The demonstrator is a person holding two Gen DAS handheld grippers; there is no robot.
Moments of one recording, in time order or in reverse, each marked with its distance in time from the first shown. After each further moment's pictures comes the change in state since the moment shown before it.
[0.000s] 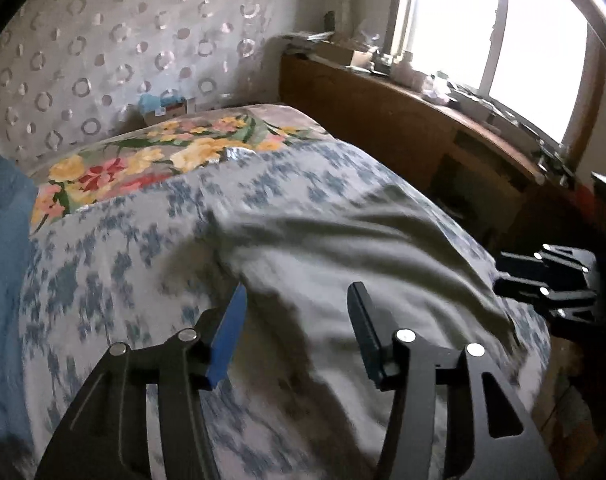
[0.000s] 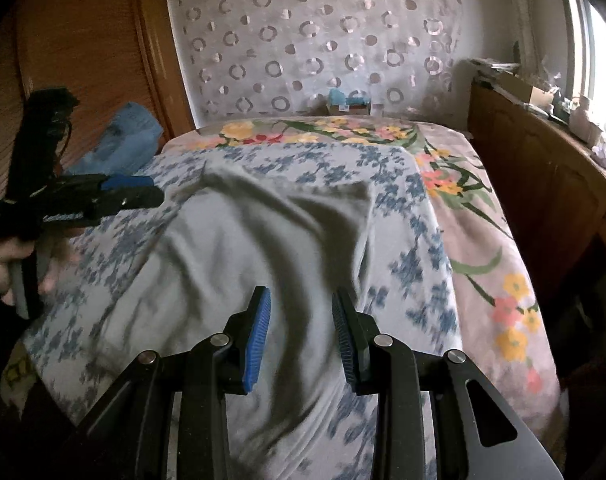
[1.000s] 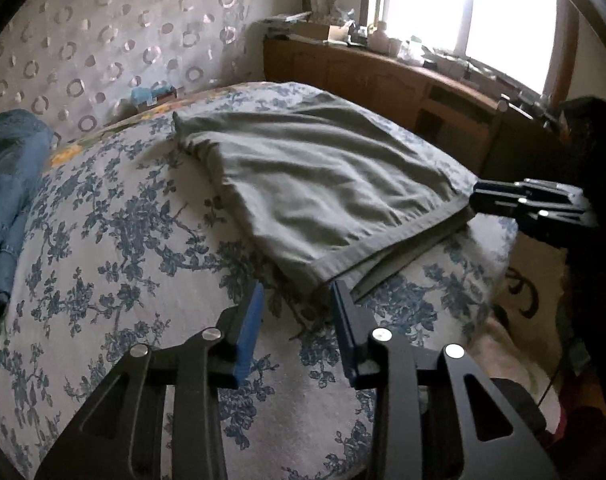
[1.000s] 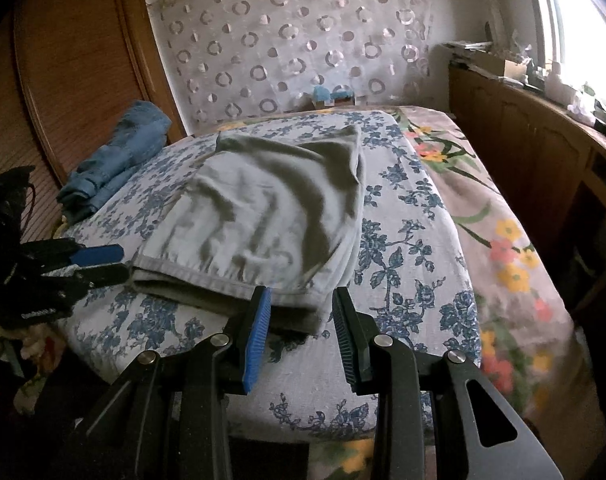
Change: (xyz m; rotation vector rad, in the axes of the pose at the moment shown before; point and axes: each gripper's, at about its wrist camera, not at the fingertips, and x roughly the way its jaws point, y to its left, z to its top) left arm -0.046 -0.067 -0.112 0.080 0.056 0.014; right arm -0.060 0.019 -0.078 0.110 -0.019 -0.003
